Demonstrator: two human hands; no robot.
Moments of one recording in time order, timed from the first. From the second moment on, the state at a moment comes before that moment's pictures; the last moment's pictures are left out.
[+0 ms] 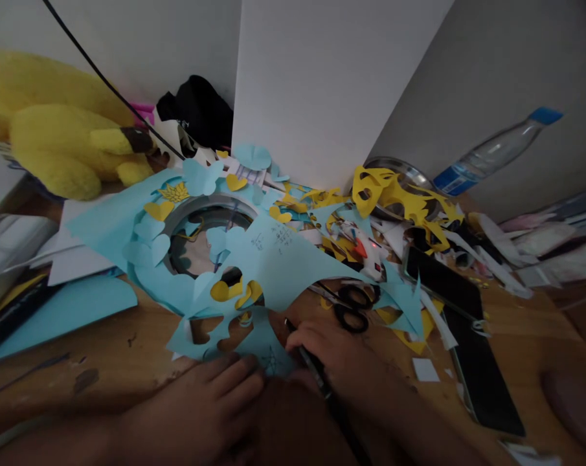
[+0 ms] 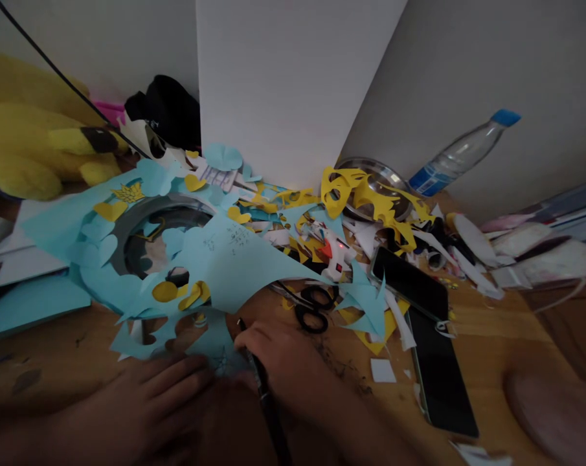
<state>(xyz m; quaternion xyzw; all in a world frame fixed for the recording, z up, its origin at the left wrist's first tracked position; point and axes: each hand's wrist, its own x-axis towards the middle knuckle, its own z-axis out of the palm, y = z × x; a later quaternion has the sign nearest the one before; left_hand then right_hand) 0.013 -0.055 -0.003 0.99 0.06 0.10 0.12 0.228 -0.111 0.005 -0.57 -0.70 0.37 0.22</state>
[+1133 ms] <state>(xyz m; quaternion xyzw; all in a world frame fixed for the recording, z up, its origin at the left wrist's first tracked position) 0.009 -0.064 -0.001 0.99 0.05 0.07 0.10 0.229 -0.111 0.004 -0.56 -0.68 0.31 0.35</state>
